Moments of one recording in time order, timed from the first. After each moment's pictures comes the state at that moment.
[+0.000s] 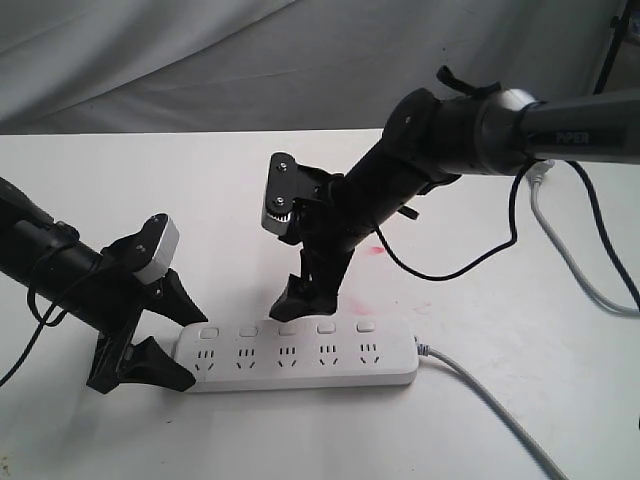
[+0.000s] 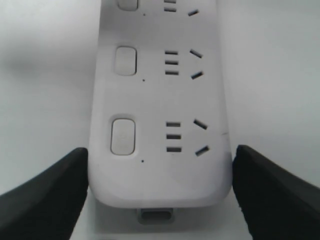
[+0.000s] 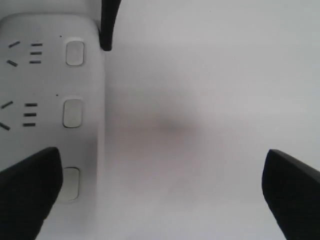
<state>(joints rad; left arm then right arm) -0.09 2.01 -0.97 -0.94 0.96 2.09 0.23 2.16 -1.51 0.76 0.78 -1.54</state>
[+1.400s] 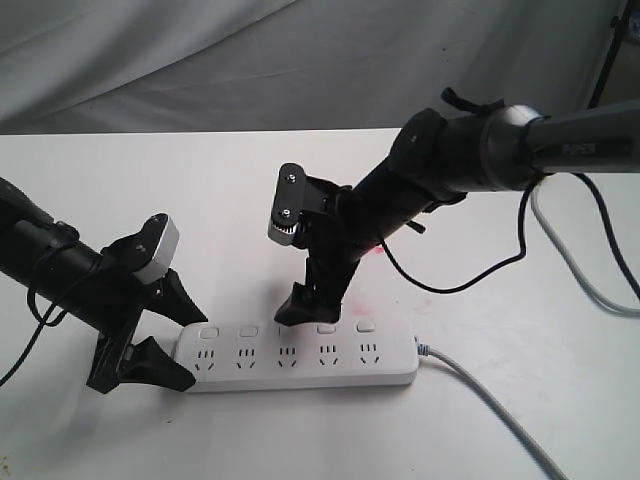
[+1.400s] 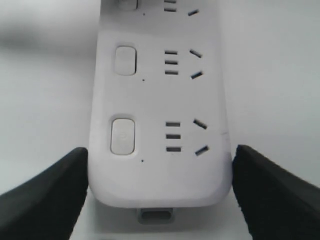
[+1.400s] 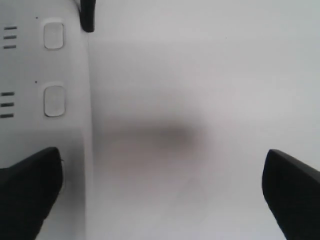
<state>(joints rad) -0.09 2.01 -0.97 -0.94 0.96 2.09 0.23 2.15 -1.42 0.79 0.67 -1.57</state>
